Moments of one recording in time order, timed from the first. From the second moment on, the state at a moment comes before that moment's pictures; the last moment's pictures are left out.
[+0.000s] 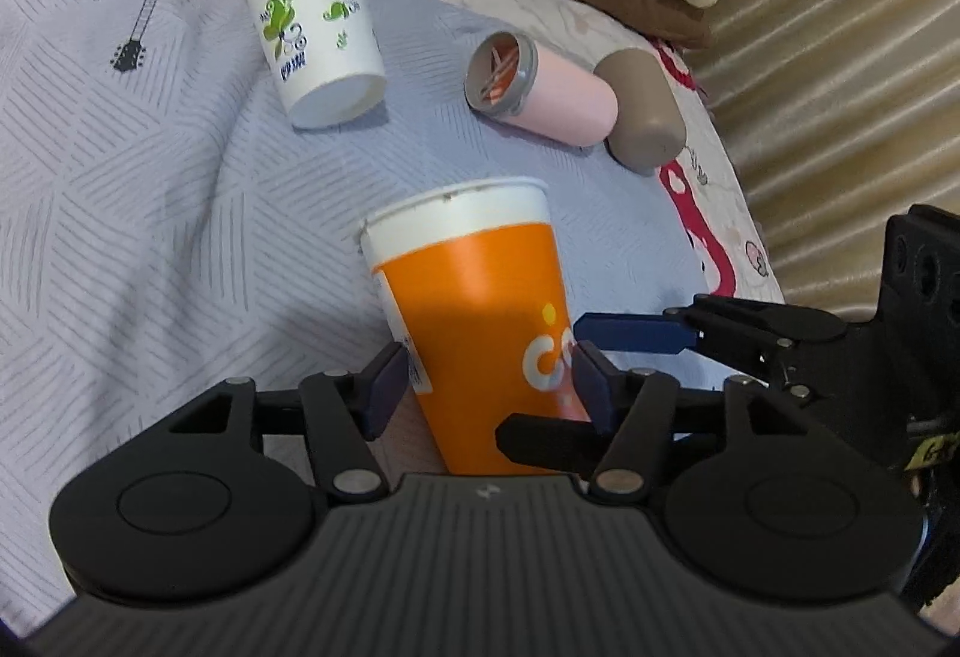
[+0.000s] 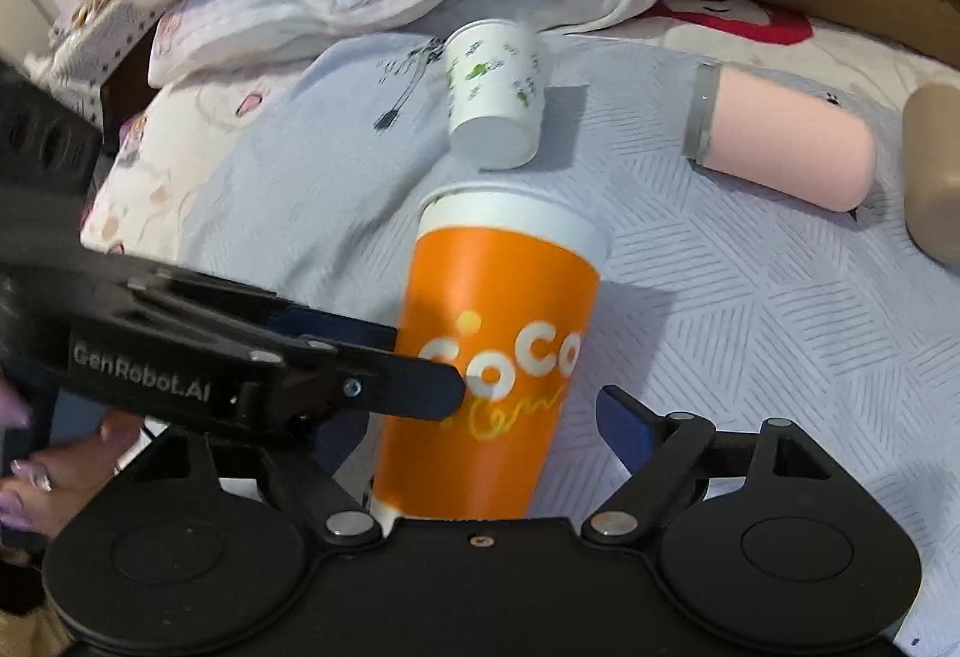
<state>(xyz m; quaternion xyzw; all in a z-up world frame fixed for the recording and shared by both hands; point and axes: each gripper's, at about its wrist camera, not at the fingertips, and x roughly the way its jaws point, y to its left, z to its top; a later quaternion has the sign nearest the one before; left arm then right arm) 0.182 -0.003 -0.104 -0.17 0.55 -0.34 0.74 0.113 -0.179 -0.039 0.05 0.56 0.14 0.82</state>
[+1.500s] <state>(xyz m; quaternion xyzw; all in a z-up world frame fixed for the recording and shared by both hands) 0.161 0.006 -0.070 -0.12 0.36 -0.35 0.86 0.074 -0.114 -0.027 -0.20 0.32 0.12 0.92</state>
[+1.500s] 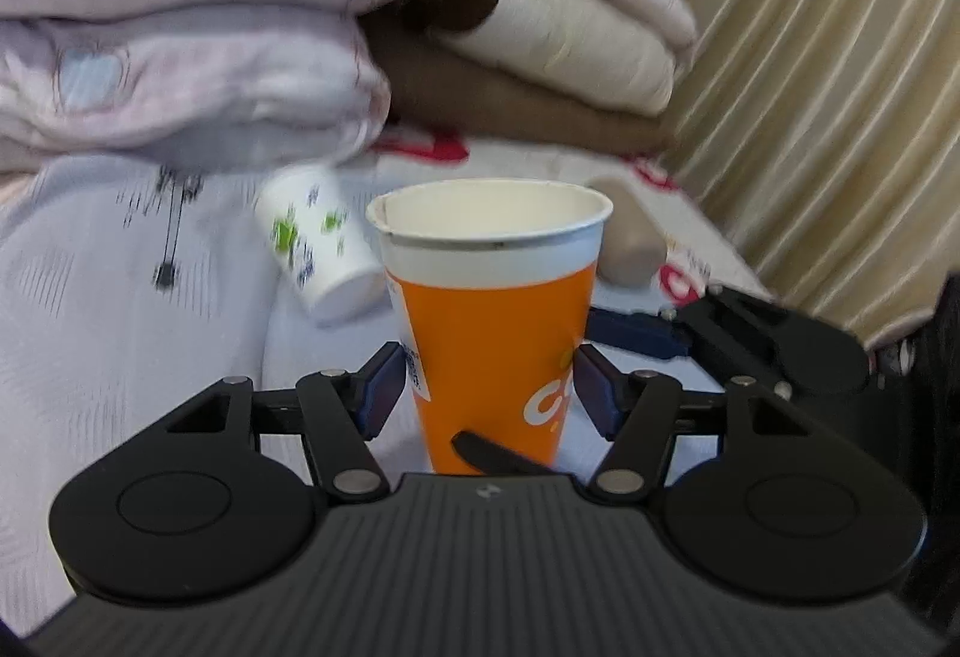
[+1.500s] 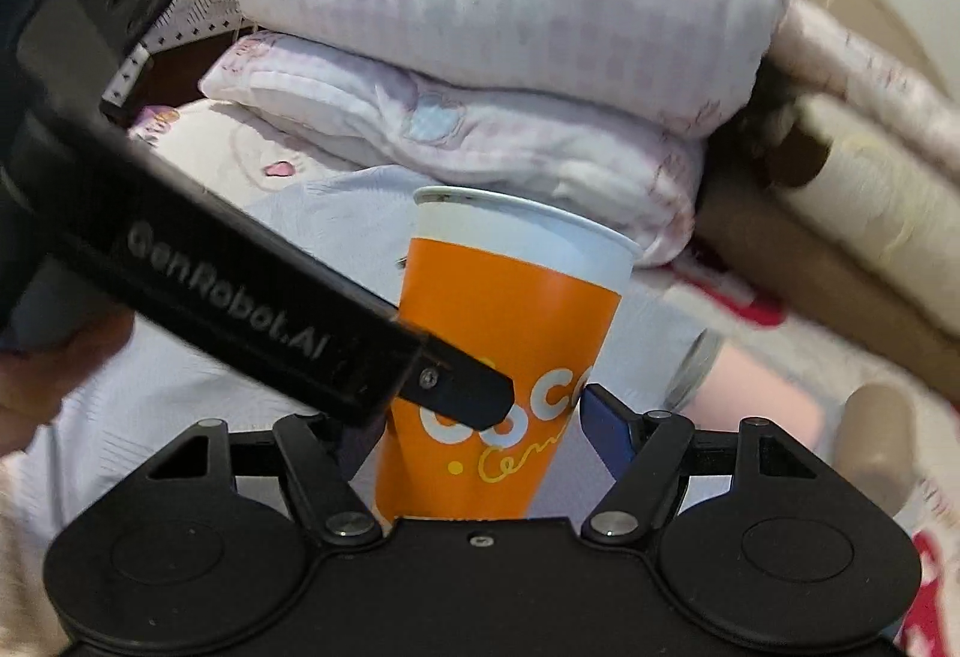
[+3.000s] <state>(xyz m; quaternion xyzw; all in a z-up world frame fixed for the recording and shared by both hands) 0.152 -0.017 -0.092 -0.11 0.36 -0.40 0.84 0.077 -0.116 -0.055 -0.20 0.32 0.00 0.93</state>
